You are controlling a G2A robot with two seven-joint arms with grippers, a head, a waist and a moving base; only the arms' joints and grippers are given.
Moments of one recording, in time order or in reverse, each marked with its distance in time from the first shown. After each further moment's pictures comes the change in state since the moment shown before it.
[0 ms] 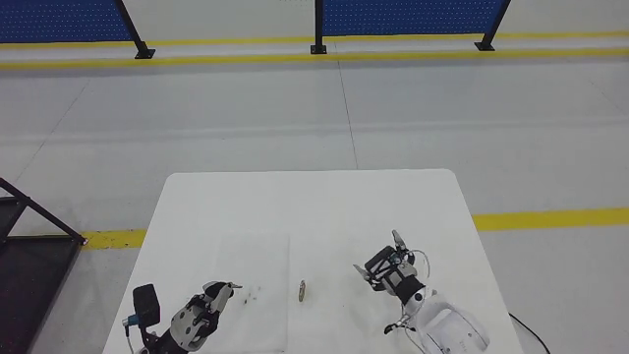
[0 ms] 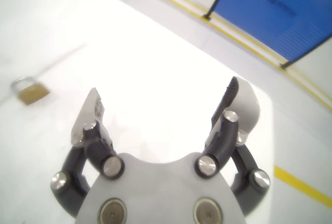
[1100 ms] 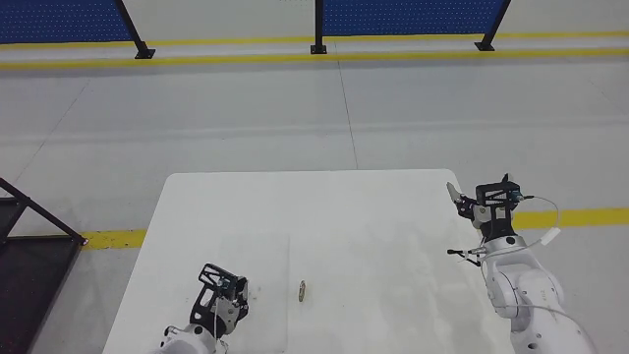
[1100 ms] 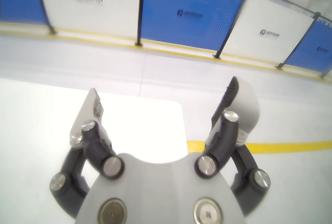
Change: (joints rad) left arm -0.012 -0.022 0.142 -0.243 0.193 0.718 -0.727; right arm 0.124 0.025 0.445 0.039 0.358 0.132 -0.115
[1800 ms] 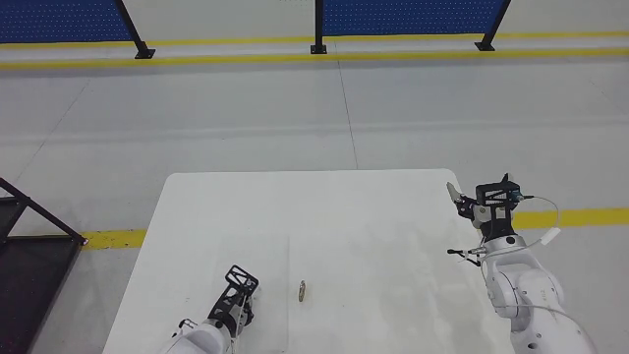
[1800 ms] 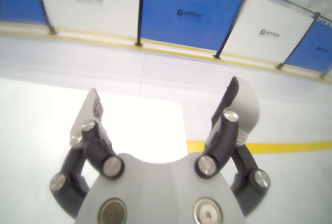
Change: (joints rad) left arm -0.148 -0.009 0.143 0.094 0.266 0.073 -0.325; right arm 0.000 0.000 0.000 0.000 0.000 0.000 0.000
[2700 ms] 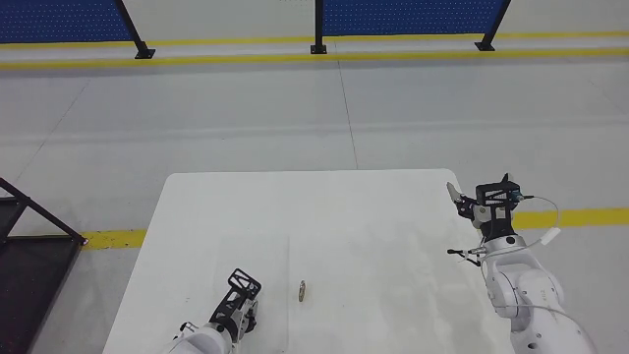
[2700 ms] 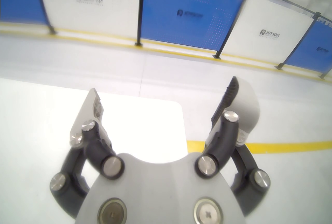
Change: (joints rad) left arm 0.011 -0.004 0.005 -0.014 -0.001 -0.021 -0.044; right arm 0.000 0.000 0.000 0.000 0.000 0.000 0.000
